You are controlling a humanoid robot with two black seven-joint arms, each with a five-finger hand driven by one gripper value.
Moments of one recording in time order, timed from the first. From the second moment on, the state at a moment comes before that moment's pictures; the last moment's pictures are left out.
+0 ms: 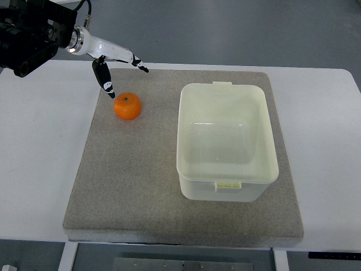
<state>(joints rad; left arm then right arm) -1.56 0.31 0.65 -0.51 1.02 -0.36 -0.61 0.02 0.00 -0.06 0.17 0.02 -0.09 0.17</state>
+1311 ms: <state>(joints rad) -1.43 0.26 0.65 -0.49 1.06 -0.27 -0.61 0.02 0.00 -0.06 0.17 0.02 -0.09 0.17</state>
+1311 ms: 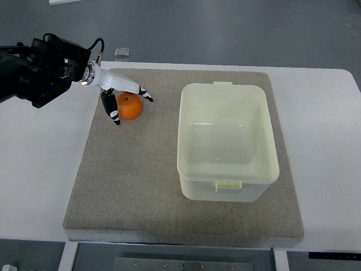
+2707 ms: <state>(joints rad) -1.42 0.25 0.64 -0.46 1.06 -0.23 -0.61 0.02 0.00 -0.06 0.17 0.02 -0.09 0.17</state>
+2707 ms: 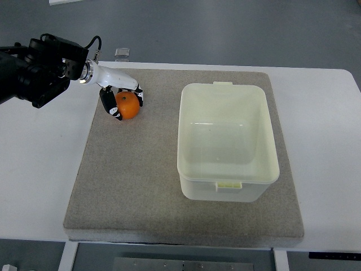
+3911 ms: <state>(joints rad) -1.60 0.25 0.44 -0.55 1.04 -0.19 -0.61 0.02 0.00 -0.06 0.17 0.02 -0.09 0.17</state>
